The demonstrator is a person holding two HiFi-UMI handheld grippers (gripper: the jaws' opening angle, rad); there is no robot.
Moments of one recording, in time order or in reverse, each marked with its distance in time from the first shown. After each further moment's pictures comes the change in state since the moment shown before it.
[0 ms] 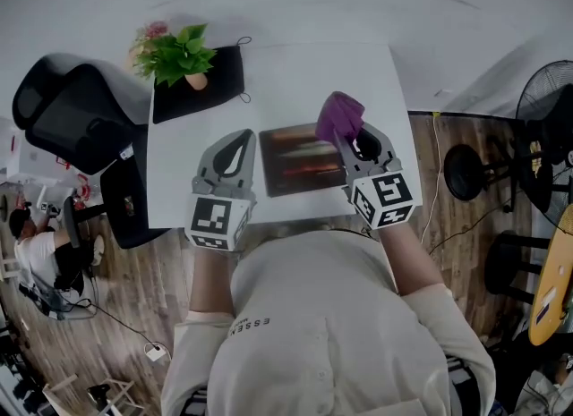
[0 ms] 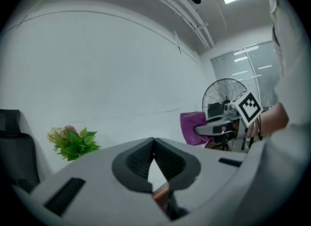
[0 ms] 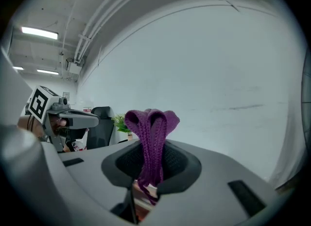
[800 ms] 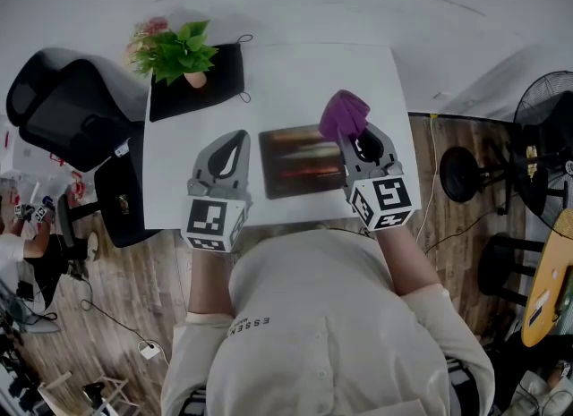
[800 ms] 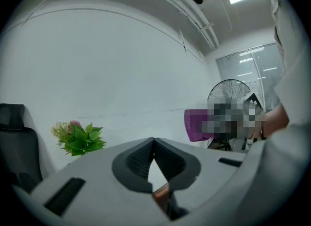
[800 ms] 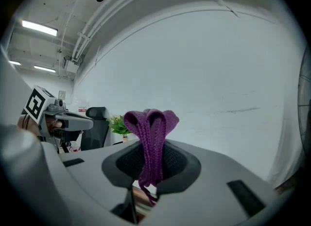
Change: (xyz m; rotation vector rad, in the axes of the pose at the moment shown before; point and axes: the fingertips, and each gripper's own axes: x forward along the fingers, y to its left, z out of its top) left arm 0.000 0.019 -0.009 -0.040 0.007 0.033; right arm 0.010 -0.006 0.006 -0.016 -0.030 -0.053
